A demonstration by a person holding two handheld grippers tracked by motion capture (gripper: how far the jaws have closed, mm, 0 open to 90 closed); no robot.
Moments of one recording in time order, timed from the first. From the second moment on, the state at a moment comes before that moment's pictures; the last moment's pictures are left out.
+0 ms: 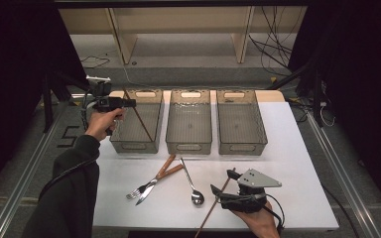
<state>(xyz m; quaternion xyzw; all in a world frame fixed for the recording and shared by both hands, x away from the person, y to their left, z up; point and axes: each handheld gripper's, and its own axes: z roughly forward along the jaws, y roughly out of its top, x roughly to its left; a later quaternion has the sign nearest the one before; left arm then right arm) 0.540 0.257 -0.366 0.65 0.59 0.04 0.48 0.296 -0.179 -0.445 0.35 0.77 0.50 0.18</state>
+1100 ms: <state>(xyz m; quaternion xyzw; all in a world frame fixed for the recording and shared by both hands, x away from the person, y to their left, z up) 0.536 0.218 -0.369 0.69 0.58 0.06 0.42 0.295 -0.180 -0.445 0.34 0.77 0.51 0.17</state>
